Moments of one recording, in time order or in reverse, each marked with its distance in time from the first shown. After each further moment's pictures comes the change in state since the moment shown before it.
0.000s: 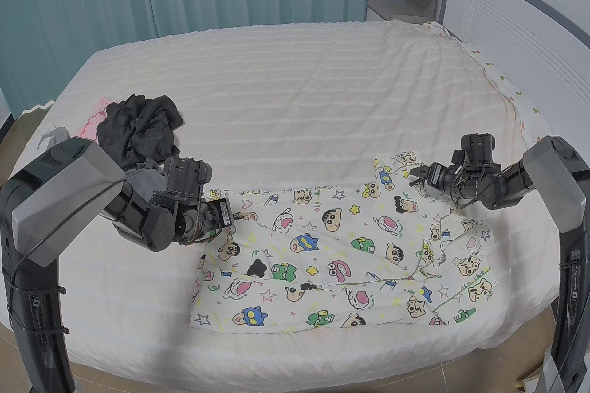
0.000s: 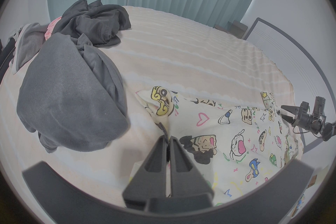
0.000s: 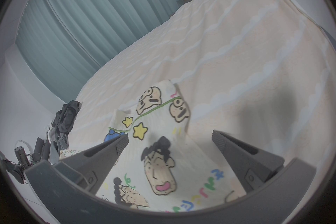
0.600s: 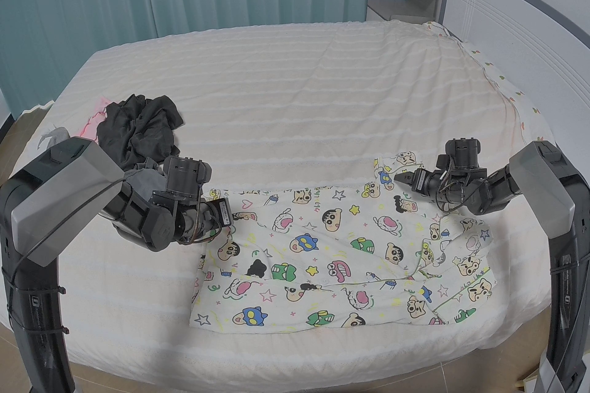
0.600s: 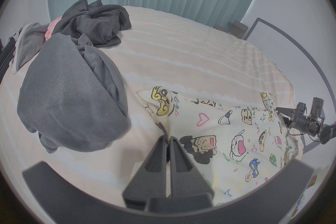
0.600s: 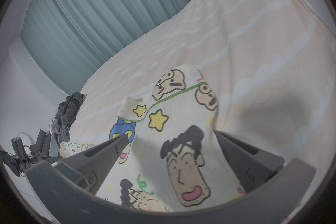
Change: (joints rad) left arm 0.002 -0.002 0.001 0.000 0.000 0.000; right arm 0.061 0.050 -0.037 -0.004 0.004 -0.014
